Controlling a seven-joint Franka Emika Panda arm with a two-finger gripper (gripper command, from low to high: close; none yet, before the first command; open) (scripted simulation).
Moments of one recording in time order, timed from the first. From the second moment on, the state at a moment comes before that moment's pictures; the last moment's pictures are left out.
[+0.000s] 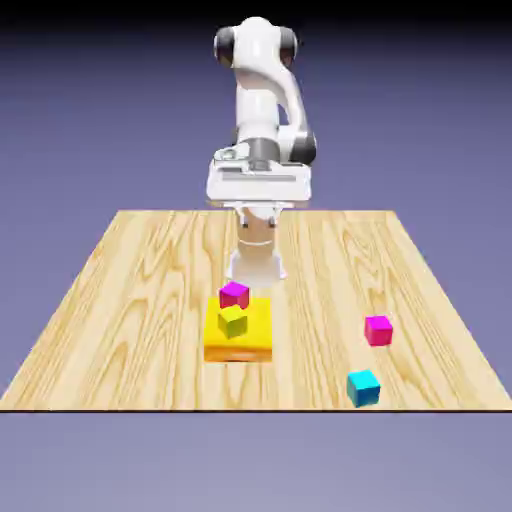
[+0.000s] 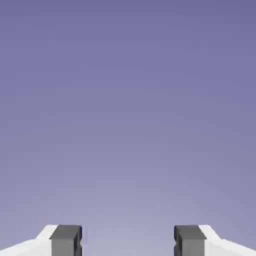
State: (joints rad) arm 0.01 -0.53 0.02 -2.78 -0.01 3.01 0.76
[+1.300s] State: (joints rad) arm -0.07 0.73 0.50 -1.93 -0.41 2.30 1.20
